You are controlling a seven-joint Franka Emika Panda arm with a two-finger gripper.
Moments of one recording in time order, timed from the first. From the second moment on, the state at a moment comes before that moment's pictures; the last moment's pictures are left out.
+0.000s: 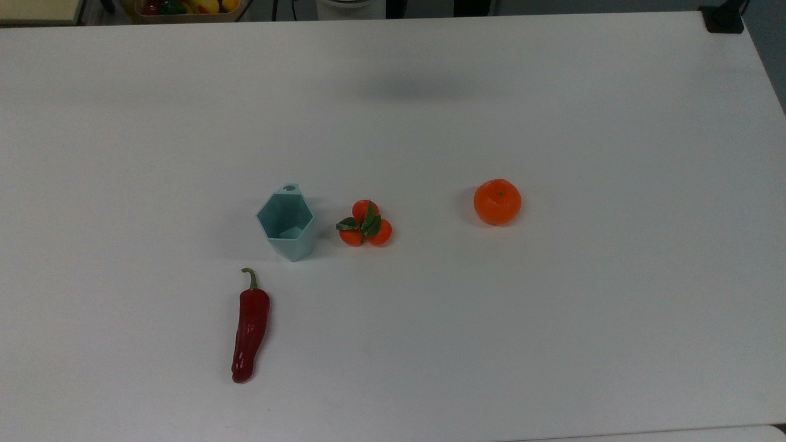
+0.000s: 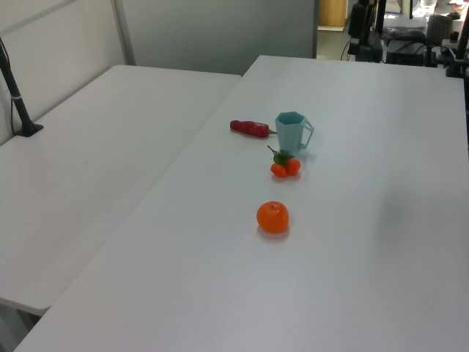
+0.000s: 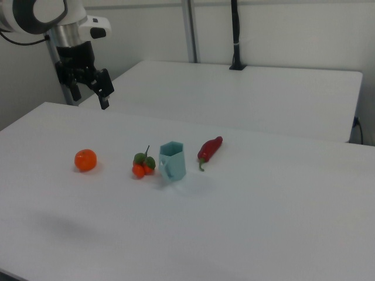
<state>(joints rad) 0.07 -0.05 0.00 -1.62 0.08 1.64 0.04</state>
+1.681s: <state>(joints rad) 0.07 0.04 -0.02 -1.63 0.08 1.82 0.03</state>
